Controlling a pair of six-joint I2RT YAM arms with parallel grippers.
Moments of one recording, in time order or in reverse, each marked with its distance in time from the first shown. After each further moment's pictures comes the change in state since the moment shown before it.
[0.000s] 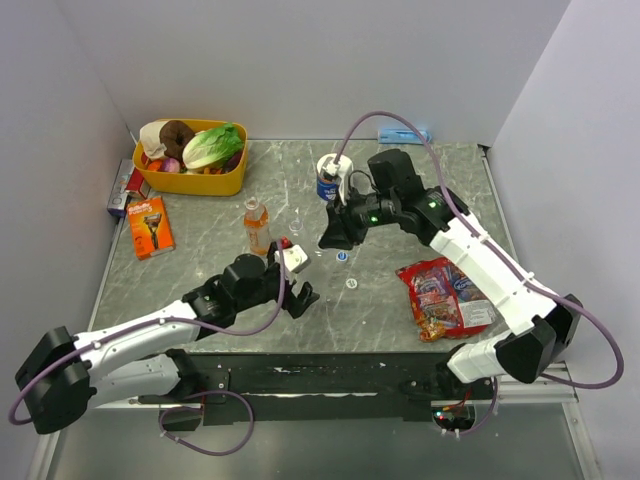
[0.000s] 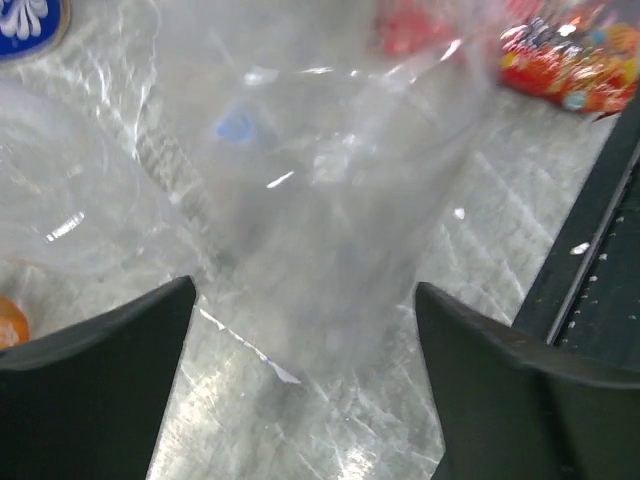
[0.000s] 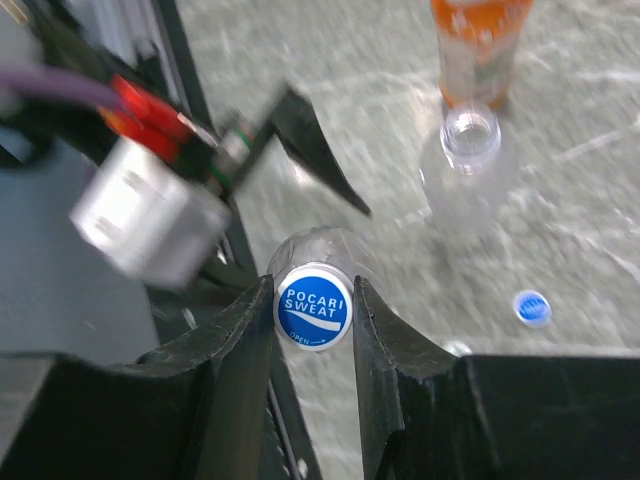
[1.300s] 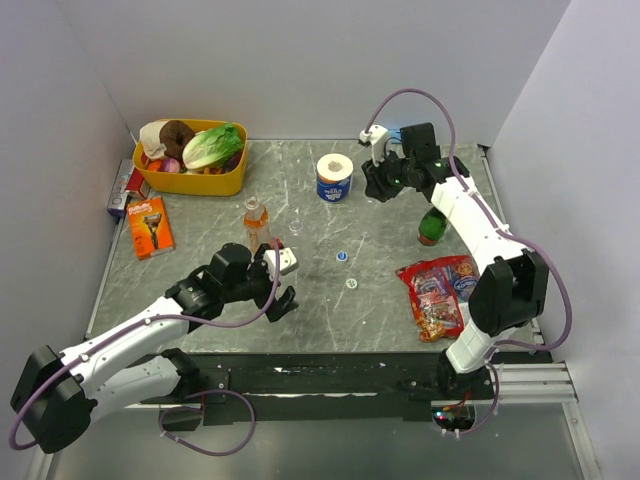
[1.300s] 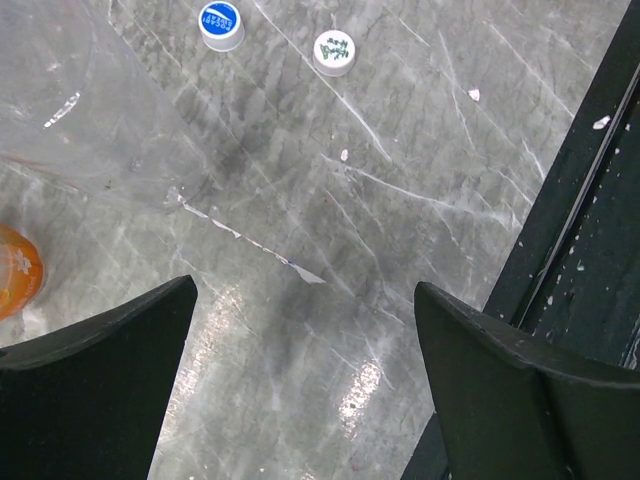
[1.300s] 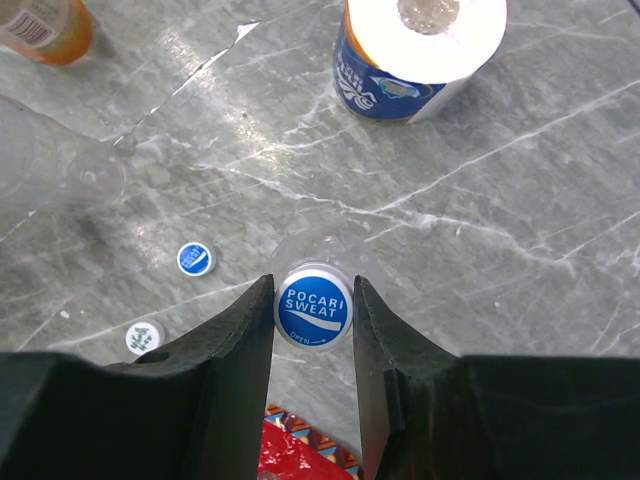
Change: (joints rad) left arm 0.169 -0.077 0.048 -0.324 0.222 0.169; right arm -0.351 0.261 0.077 0.087 0.248 -0.341
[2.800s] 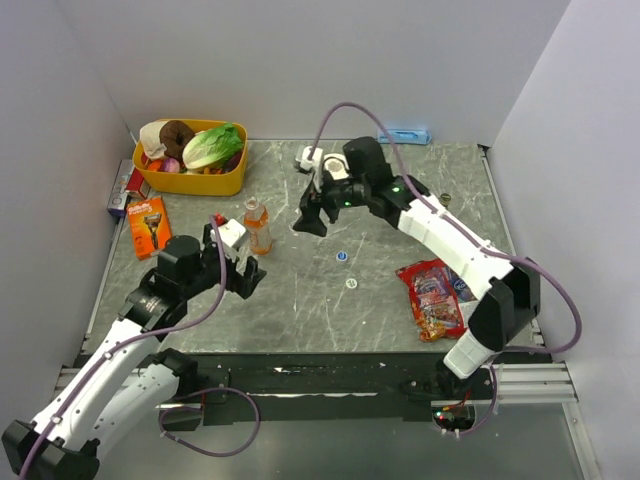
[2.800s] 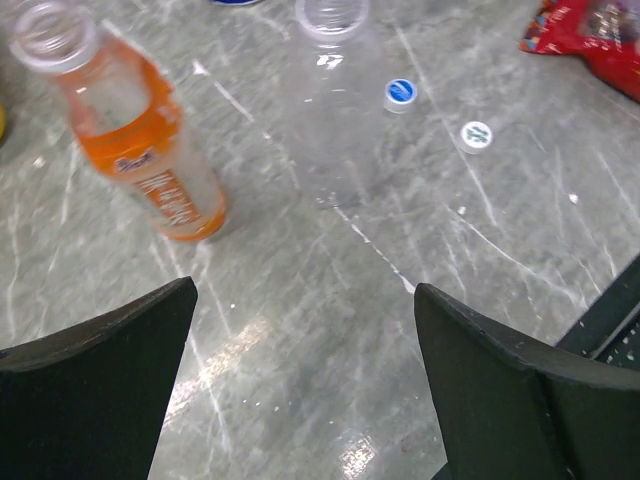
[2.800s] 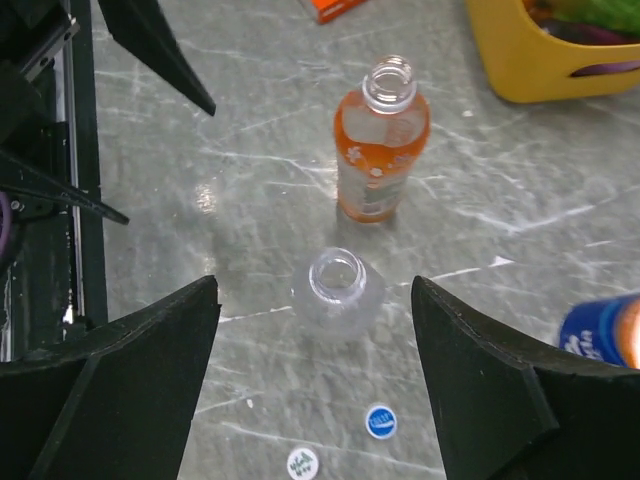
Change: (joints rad) left arm 0.253 -0.263 0.077 -0.176 -0.058 -0.065; right arm 0.335 -0.068 -0.023 0.165 -0.278 0.075
